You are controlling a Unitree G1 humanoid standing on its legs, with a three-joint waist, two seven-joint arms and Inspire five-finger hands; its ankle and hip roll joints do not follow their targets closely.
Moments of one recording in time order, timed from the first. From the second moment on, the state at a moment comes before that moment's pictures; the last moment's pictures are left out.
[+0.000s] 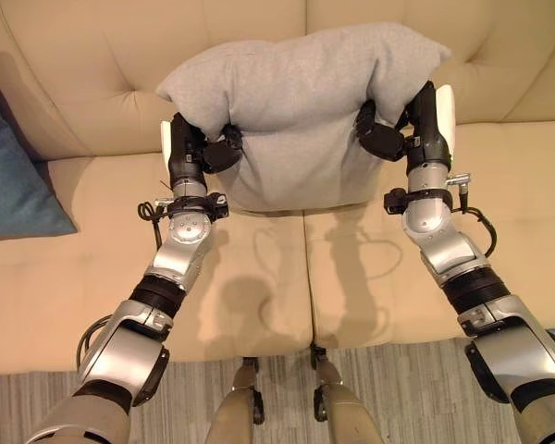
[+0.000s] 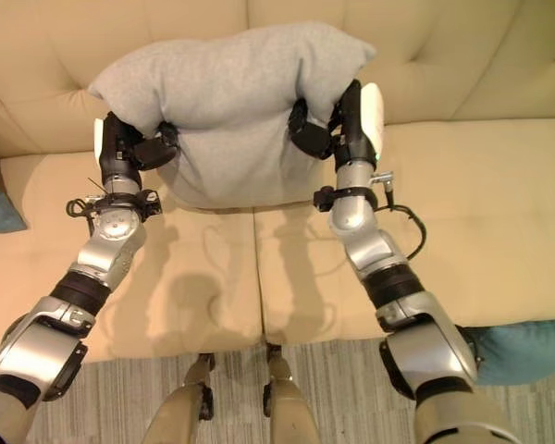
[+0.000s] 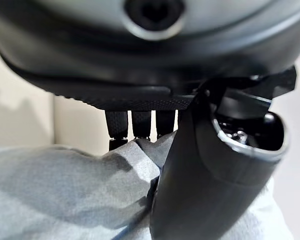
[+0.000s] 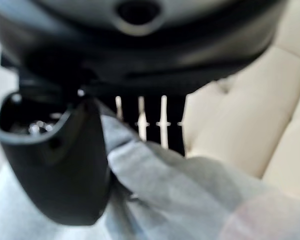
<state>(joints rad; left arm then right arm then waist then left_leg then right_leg) -0.86 0.38 -0.35 0.63 -0.49 -0.25 0.47 -0.91 -0.57 0.38 0.56 0.05 -0.11 -0.51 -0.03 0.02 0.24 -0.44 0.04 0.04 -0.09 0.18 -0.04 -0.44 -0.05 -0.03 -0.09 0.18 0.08</state>
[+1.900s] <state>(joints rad) 0.00 0.21 -0.16 1.17 -0.13 -0.12 0.08 -0.04 -0.29 0.12 1.09 0.05 -0.11 -0.14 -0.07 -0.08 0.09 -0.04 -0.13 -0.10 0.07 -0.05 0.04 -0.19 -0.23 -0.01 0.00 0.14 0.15</state>
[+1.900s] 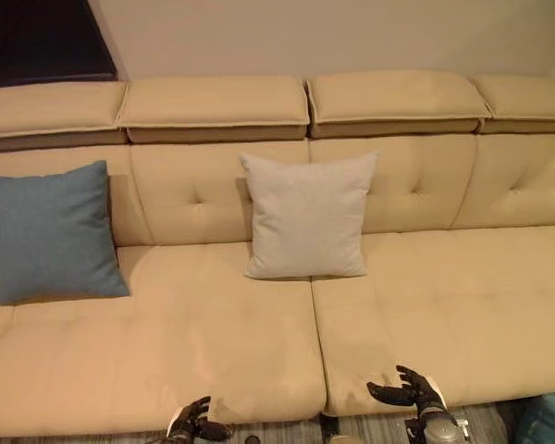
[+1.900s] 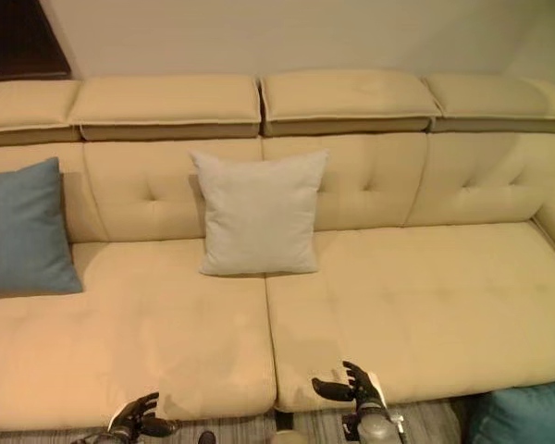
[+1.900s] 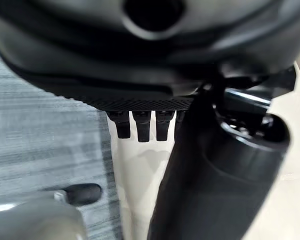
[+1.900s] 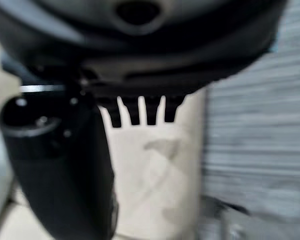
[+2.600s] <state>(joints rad) 0.04 0.27 -0.15 1.21 -0.08 -0.10 0.10 -0.07 -0.27 0.14 1.21 0.05 -0.07 -0.14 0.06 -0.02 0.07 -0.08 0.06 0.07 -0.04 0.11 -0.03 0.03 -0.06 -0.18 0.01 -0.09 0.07</state>
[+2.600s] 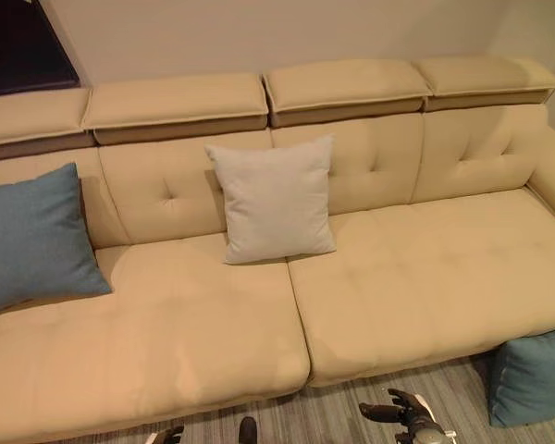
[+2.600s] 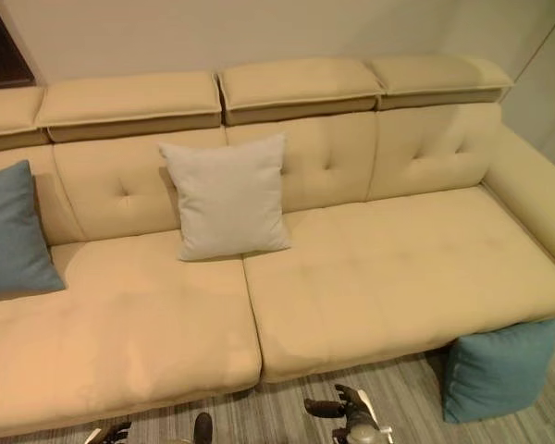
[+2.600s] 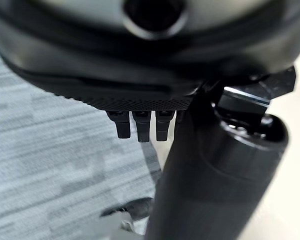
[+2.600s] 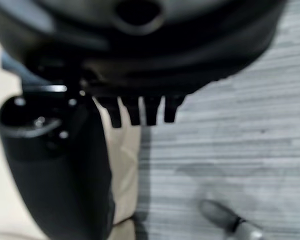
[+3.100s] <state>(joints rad) -0.10 0.21 -0.25 1.19 -0.08 -0.10 0.09 -0.12 -0.31 0.14 1.28 0.04 -0.04 -0.16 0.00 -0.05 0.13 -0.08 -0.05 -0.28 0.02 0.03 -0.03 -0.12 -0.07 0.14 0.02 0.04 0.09</state>
